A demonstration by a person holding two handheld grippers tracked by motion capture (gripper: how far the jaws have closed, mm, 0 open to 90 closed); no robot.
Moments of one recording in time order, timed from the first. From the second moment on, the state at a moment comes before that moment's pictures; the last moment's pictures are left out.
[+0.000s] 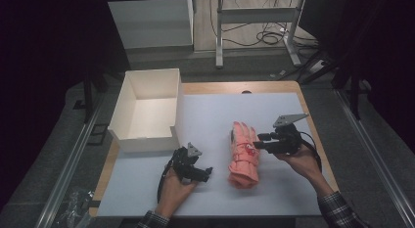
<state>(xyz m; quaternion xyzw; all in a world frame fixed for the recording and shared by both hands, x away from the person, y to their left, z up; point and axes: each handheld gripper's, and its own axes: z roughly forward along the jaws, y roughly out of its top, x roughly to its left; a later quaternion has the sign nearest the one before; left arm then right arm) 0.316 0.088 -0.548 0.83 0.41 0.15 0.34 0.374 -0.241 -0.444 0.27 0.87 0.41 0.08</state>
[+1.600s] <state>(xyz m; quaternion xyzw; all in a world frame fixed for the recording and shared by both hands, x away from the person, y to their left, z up) 0.316 0.088 -0.548 0.83 0.41 0.15 0.34 0.307 -0.248 -0.524 0.27 0.87 0.41 0.03</state>
